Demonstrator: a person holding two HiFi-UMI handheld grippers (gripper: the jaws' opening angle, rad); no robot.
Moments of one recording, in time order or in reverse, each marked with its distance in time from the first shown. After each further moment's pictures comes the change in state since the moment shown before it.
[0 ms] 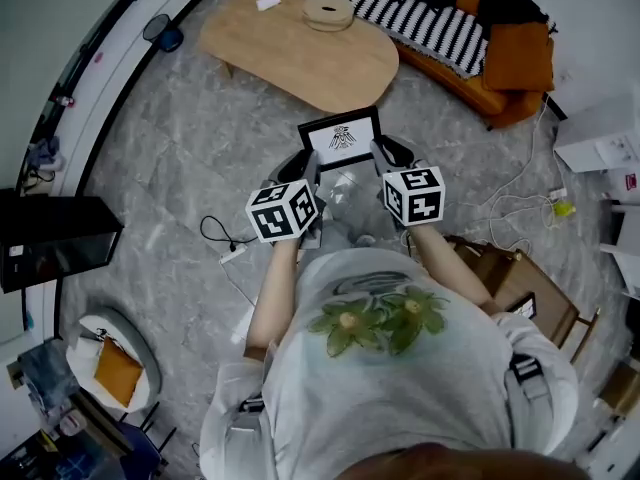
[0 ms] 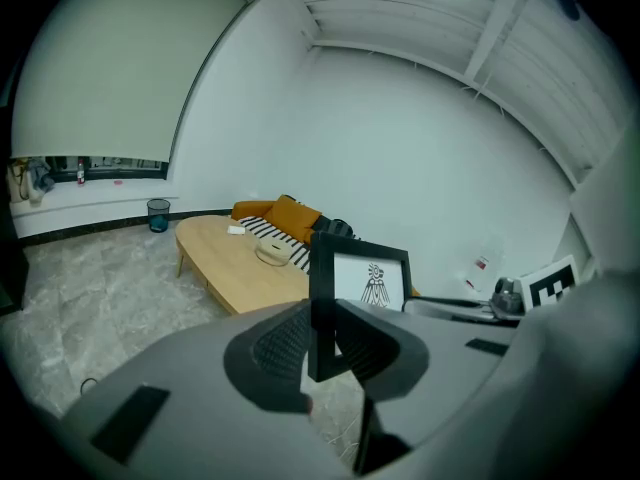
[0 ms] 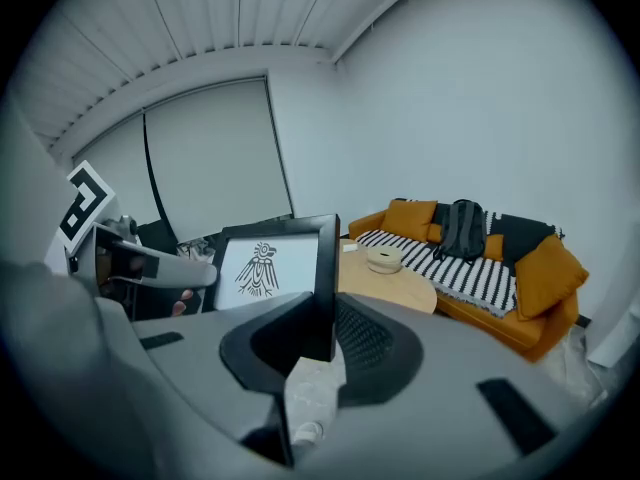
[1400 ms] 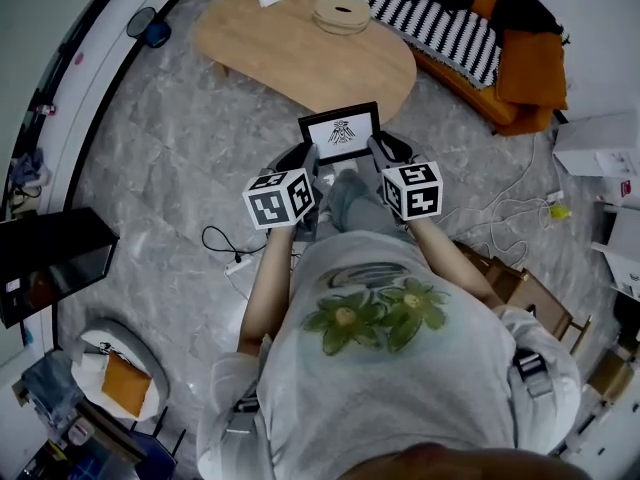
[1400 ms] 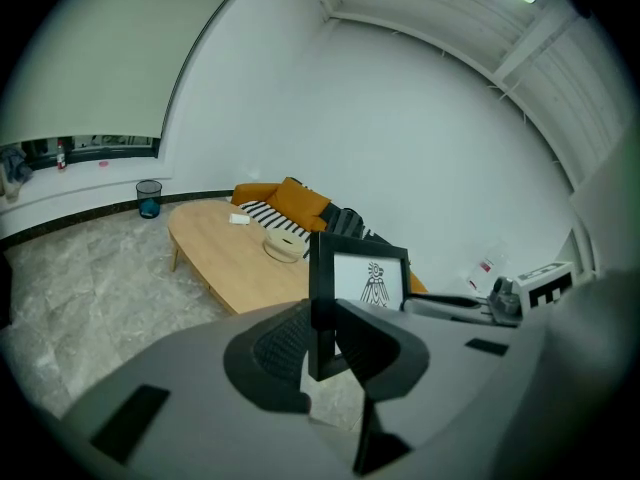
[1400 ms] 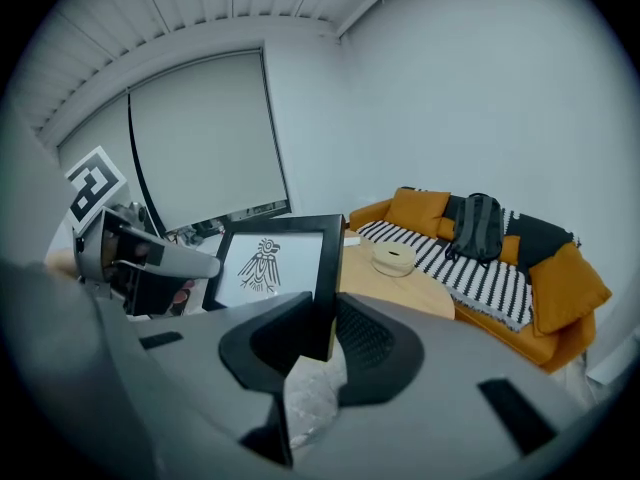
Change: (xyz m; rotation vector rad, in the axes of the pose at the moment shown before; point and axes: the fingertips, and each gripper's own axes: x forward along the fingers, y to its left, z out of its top) left arm 0.093 0.118 0.072 -0.037 0.124 -0.045; right arm 0.153 0.011 0.043 -0.025 0.090 -0.025
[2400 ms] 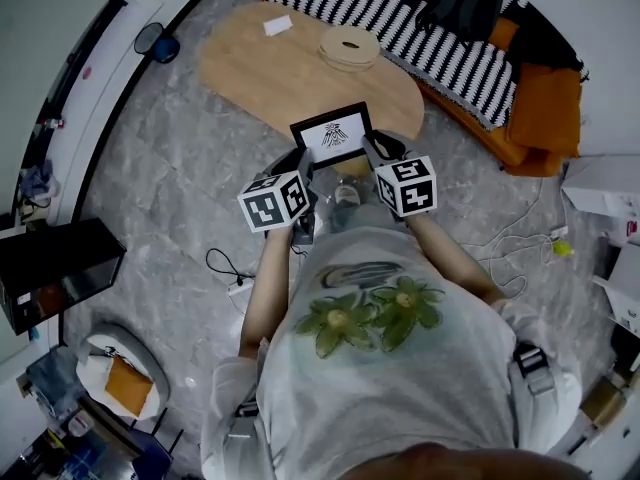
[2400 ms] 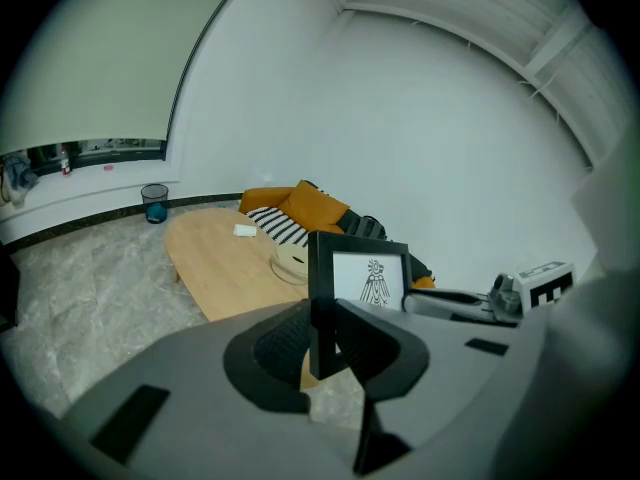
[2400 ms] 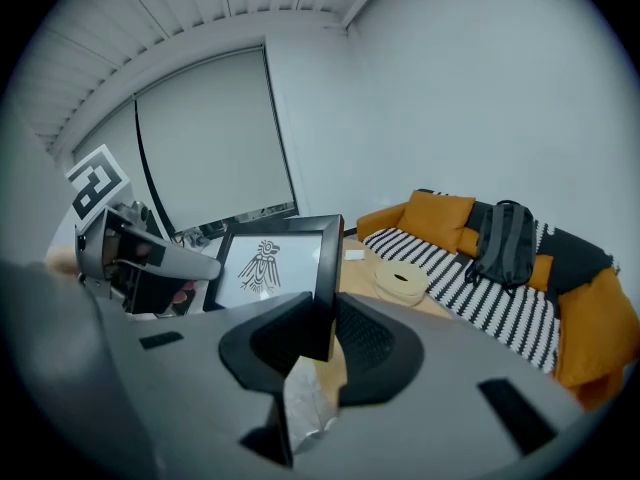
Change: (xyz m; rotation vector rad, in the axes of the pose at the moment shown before) left arm 0.109 0.020 0.110 -0.053 -0.001 0.097; right arm 0.117 -0.082 0.099 -0.047 0.020 0.109
